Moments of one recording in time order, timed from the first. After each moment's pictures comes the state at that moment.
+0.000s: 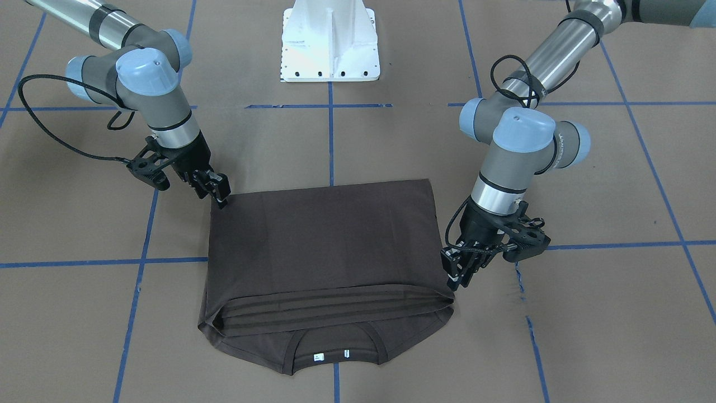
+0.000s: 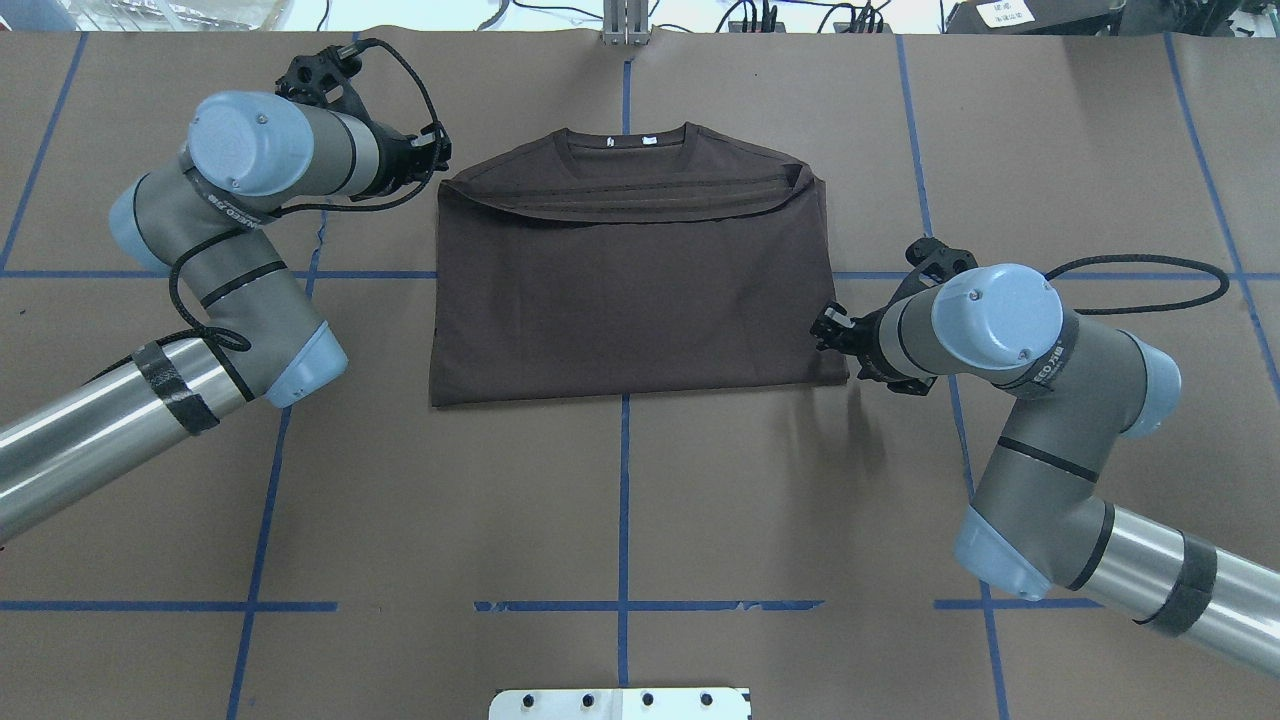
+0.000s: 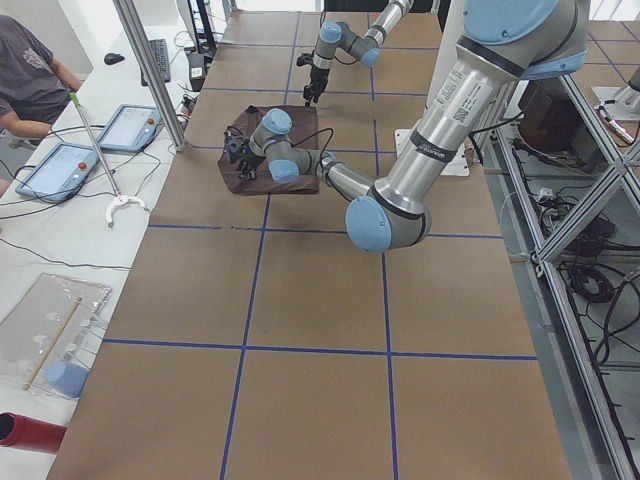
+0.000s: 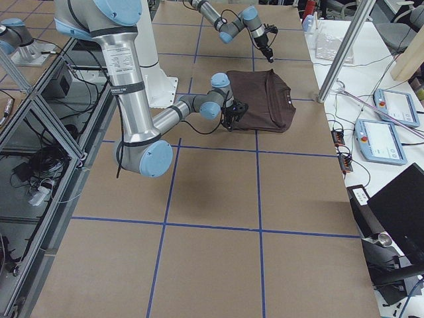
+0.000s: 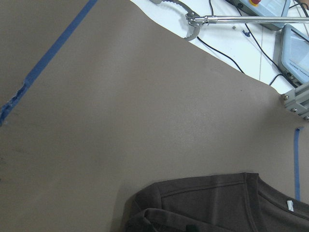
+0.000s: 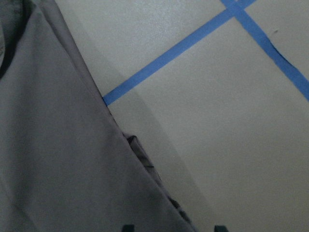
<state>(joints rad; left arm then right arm) -0.79 -2.18 -1.33 -2.31 -1.69 -1.52 0.58 -1.28 1.74 -1.16 1.75 1.79</state>
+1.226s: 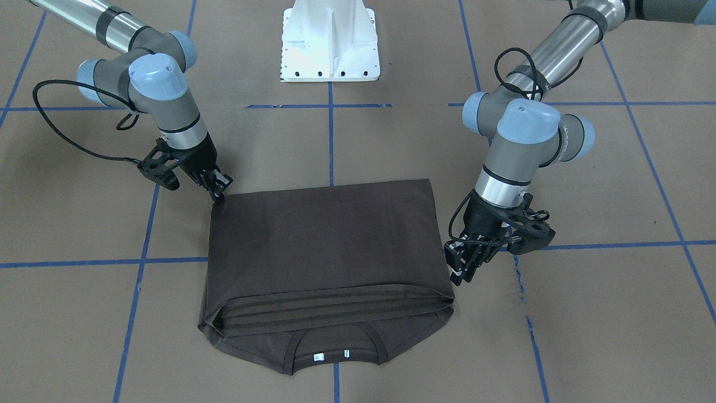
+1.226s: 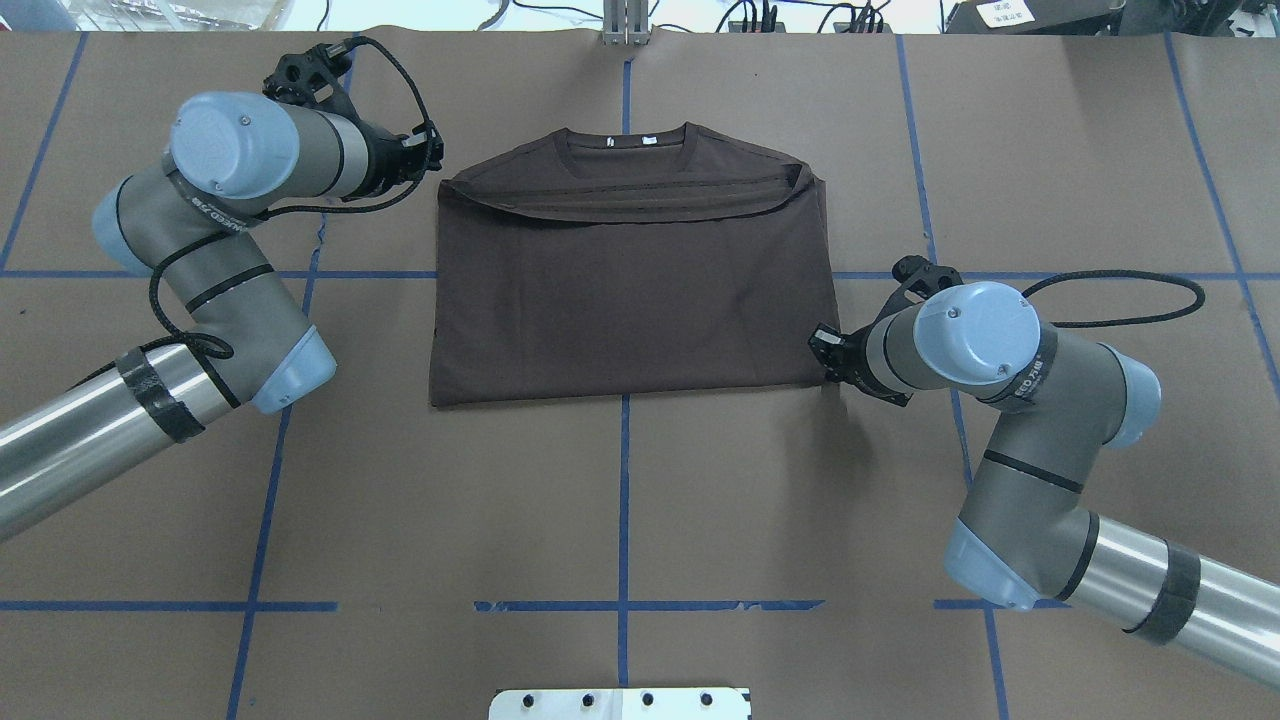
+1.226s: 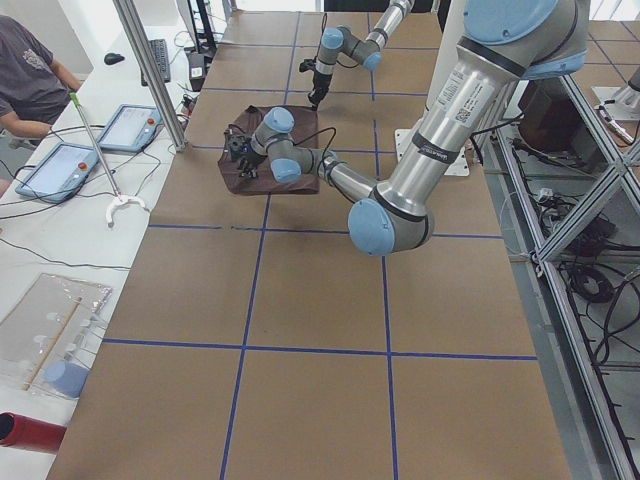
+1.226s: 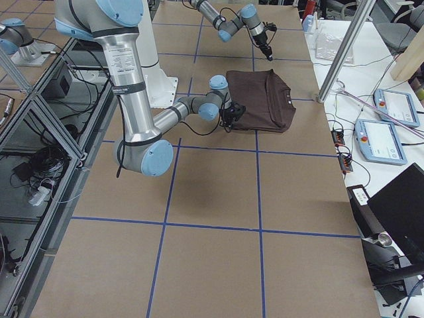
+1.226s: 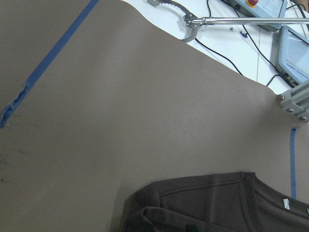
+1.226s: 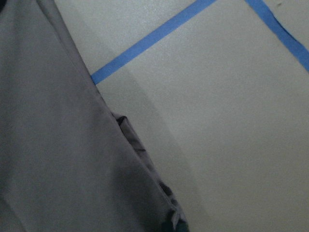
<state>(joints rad) -0.79 -2.14 -1.39 -2.29 -1.69 -1.52 0.56 -1.27 1.72 -1.16 1.74 1.79</state>
